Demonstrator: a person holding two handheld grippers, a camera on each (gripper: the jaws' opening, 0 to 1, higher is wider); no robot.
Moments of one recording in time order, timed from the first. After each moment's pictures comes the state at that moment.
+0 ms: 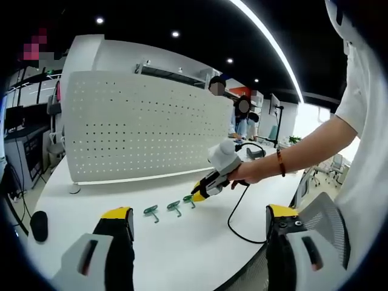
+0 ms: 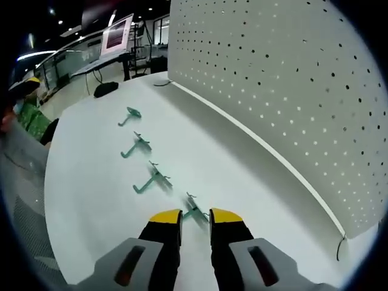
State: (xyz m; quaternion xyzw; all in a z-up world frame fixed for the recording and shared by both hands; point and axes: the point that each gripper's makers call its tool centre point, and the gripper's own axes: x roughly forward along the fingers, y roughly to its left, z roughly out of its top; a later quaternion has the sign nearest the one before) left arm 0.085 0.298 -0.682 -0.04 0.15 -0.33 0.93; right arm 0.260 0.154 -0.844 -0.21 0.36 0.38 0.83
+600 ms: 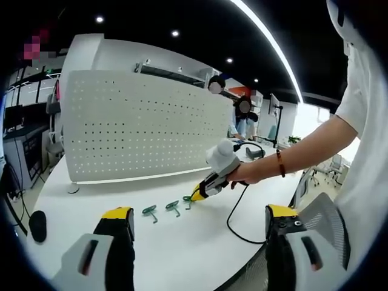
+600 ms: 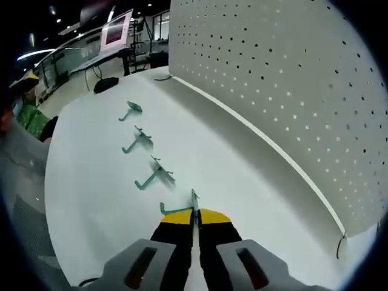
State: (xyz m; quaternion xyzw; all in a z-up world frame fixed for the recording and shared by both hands) left arm 0.086 0.295 -0.683 -0.04 0.15 -0.34 0.93; right arm 0.256 0.155 -0.843 -0.23 0.37 0.38 0.82
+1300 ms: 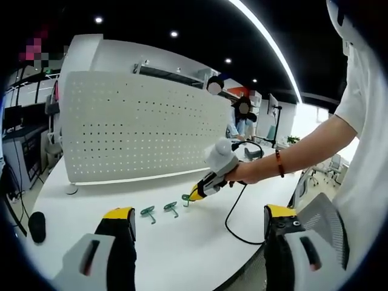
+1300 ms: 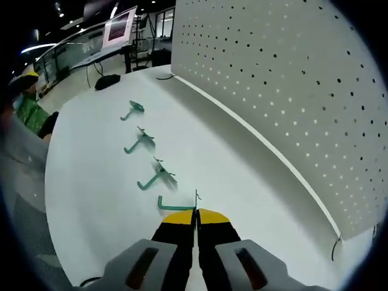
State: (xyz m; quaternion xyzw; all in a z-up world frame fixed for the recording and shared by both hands) left arm 0.083 0.291 -0.680 -0.04 0.15 -0.34 0.93; right arm 0.255 0.156 -0.833 -0.23 0.36 0.37 0.82
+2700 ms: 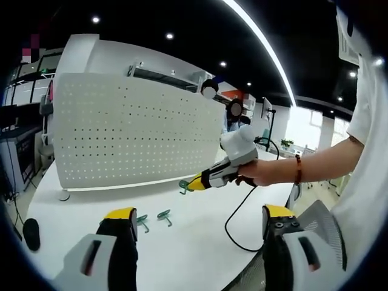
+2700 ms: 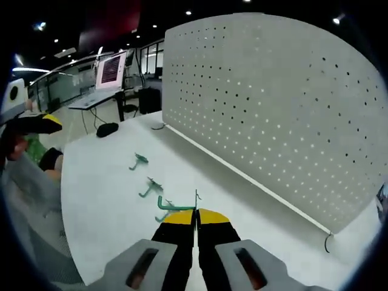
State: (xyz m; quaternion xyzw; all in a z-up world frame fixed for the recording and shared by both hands) left arm 0.094 0.279 -0.668 -0.05 0.14 -0.37 0.92; right arm 0.240 0.160 -0.750 -0.16 0.26 0.34 0.89
